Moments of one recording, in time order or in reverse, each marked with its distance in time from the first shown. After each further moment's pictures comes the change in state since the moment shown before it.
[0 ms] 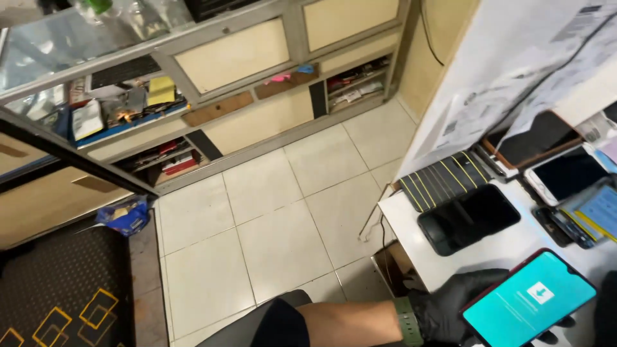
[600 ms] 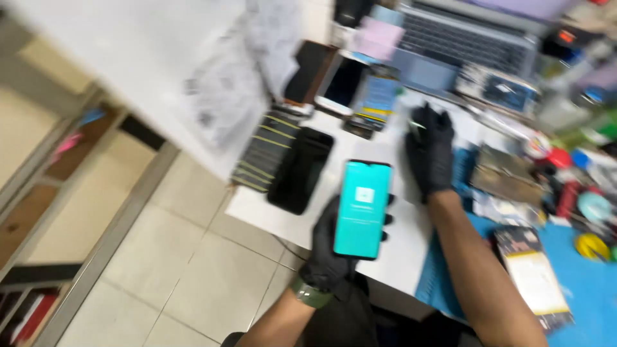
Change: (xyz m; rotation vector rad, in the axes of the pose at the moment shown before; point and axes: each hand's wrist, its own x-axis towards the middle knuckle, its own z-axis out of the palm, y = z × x) left_hand 0.038 -0.071 0.143 0.462 0.836 0.327; right_hand -0.049 -0.018 -0.091 -0.579 0.290 -0.074
